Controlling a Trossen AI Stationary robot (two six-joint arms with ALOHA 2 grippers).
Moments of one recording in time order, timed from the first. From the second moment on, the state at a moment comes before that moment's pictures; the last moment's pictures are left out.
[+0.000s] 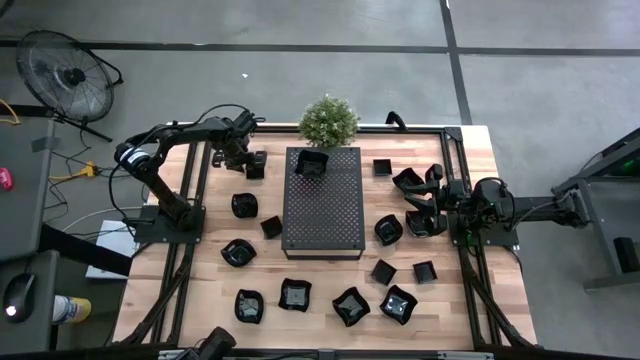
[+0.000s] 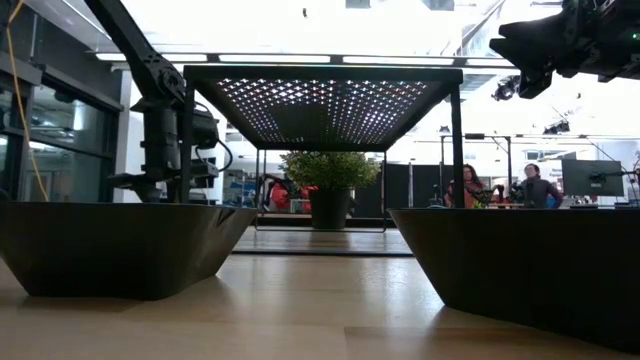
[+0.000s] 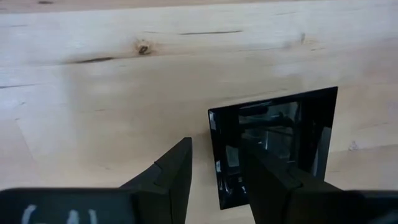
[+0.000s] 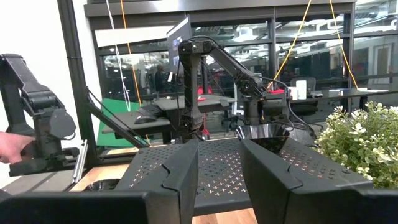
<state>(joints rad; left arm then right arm) 0.92 1.61 0.88 -0.71 0.13 -0.58 -0.01 0.19 0.07 0.33 0.08 0.08</state>
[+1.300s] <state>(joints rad) 0.92 1.52 0.88 -0.74 0.14 -0.55 -0.01 0.19 0.07 0.33 0.08 0.08</state>
